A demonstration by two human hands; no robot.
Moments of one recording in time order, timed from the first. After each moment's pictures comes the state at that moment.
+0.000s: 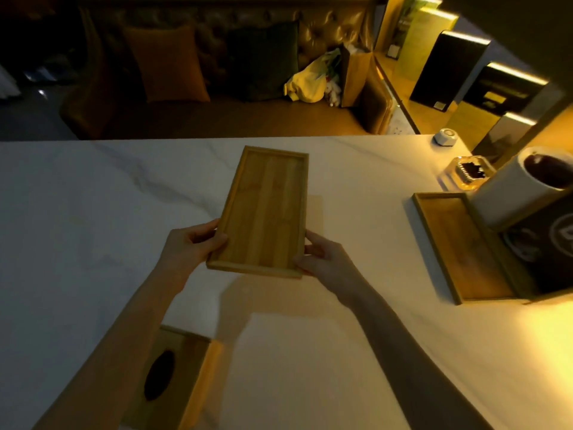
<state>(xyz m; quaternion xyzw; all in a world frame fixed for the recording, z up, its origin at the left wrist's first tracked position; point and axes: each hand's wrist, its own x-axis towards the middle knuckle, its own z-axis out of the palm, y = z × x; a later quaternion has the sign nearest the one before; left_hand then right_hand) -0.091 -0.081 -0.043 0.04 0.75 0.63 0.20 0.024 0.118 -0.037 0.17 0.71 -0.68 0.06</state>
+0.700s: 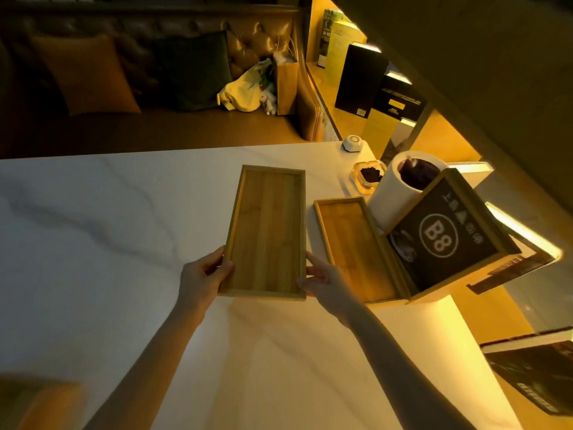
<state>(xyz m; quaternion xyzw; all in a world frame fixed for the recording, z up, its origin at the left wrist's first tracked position) 0.016 0.137 -0.080 0.08 0.78 0.59 0.18 0.128 0.313 -0.065 0.25 0.73 -0.63 0.04</state>
